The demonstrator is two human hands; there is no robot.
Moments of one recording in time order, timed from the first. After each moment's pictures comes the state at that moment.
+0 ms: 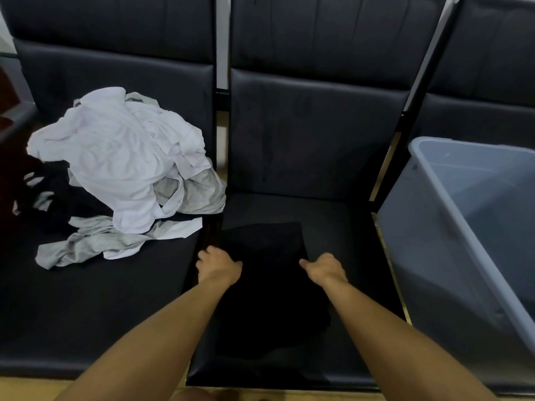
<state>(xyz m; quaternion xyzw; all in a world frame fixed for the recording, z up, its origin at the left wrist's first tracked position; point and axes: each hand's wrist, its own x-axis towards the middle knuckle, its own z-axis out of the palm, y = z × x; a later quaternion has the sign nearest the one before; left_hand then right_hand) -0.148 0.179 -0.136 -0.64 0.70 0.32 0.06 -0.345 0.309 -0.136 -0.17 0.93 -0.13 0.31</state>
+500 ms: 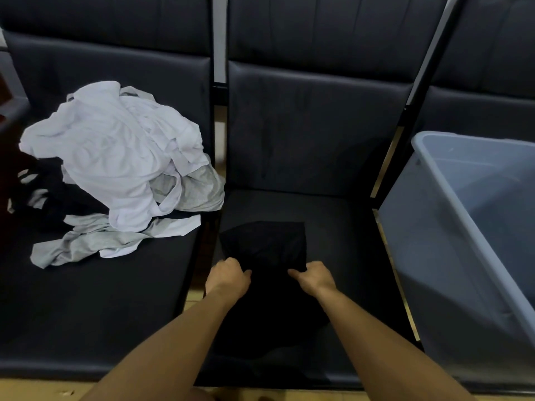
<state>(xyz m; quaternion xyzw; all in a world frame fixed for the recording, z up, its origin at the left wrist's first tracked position) -0.150 0.201 -0.156 -0.58 0.76 0.29 0.07 -0.333 0.311 -0.177 -0.20 0.89 -0.19 0.37</state>
